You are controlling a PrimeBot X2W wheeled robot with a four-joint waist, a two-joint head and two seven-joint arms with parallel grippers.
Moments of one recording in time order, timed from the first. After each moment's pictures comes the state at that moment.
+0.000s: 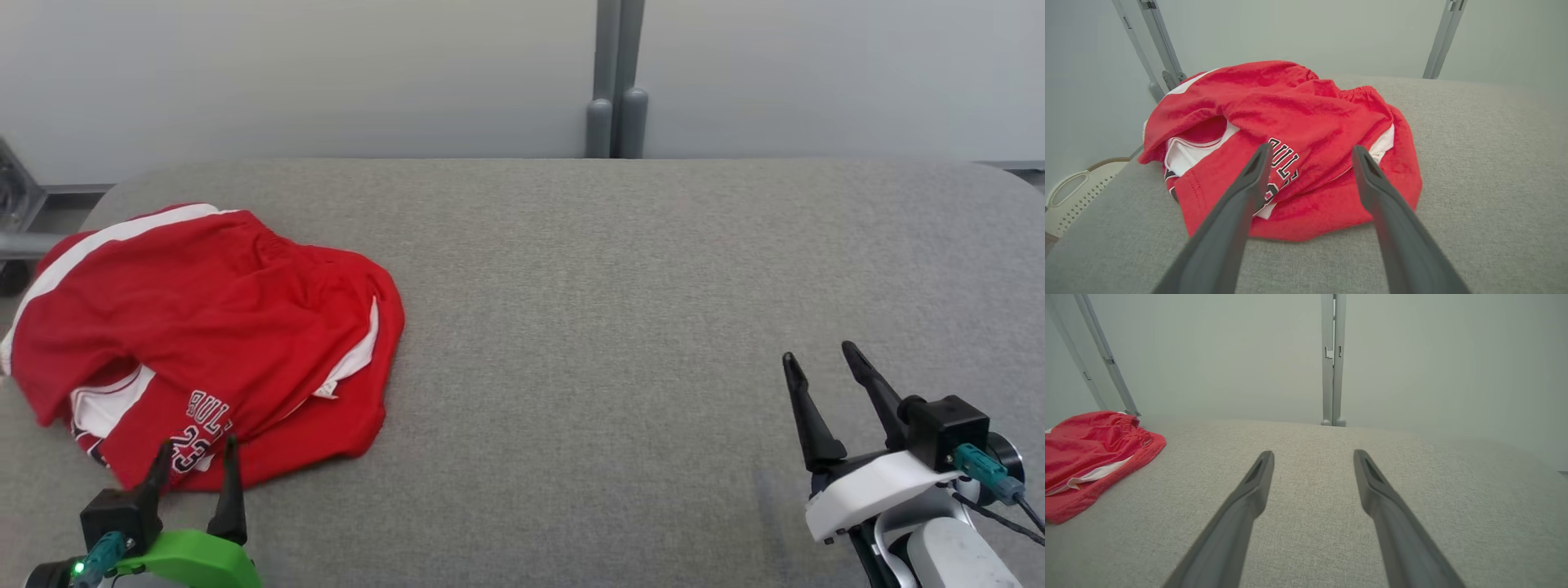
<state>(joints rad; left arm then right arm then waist) -0.01 0.14 -0.06 0.36 -0.29 0.00 -0.25 0.03 -0.19 0.20 0.17 0.22 0.03 -0.25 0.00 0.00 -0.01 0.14</state>
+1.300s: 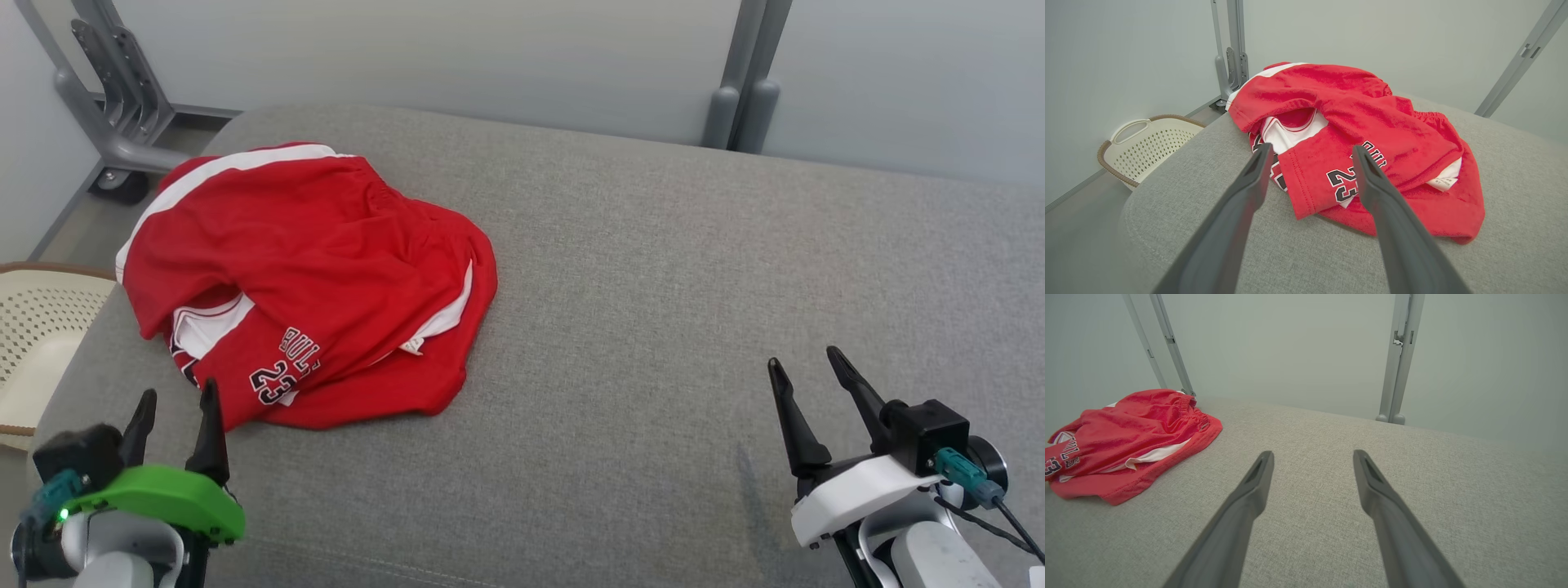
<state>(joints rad) -0.09 0.13 0.00 0.37 -0.39 -0.05 -0.19 0.03 -0.14 0.19 0.19 0.18 0.04 -0.25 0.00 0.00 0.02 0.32</state>
